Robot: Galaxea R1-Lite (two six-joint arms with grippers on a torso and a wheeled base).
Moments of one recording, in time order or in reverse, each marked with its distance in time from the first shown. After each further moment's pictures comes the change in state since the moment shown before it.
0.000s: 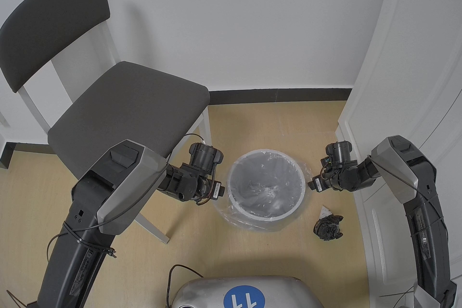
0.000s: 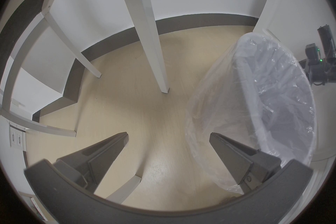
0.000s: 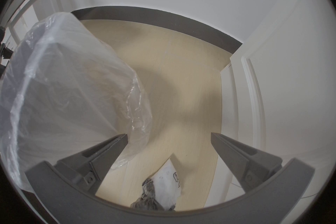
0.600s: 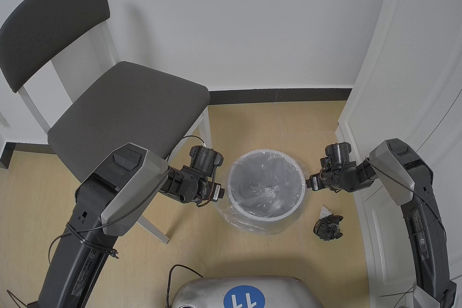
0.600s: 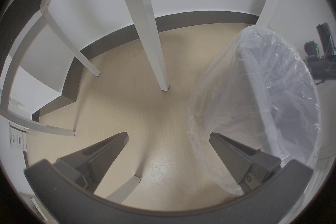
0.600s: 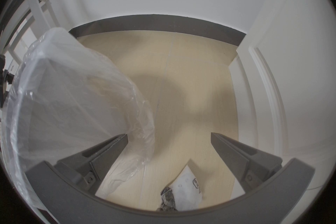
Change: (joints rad) left arm 0.003 0.030 -0.021 -0.001 -0.001 0.003; right arm -0.006 0.041 -0.053 -0.001 0.107 0.133
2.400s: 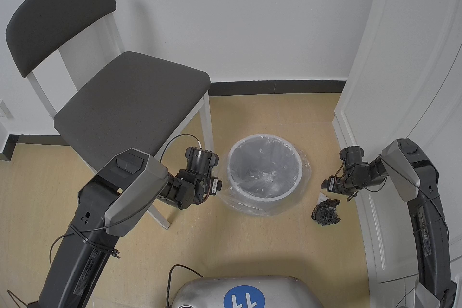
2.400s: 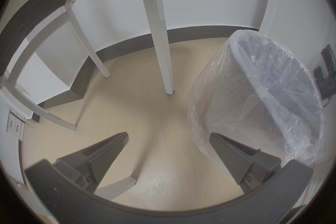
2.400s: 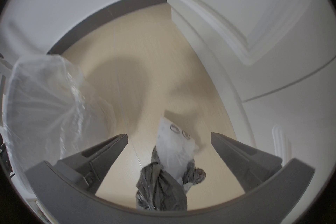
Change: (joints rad) left arm 0.019 0.038 0.034 -0.239 0.053 0.002; right arm -0.108 0.020 -0.043 0.218 -0.030 0.434
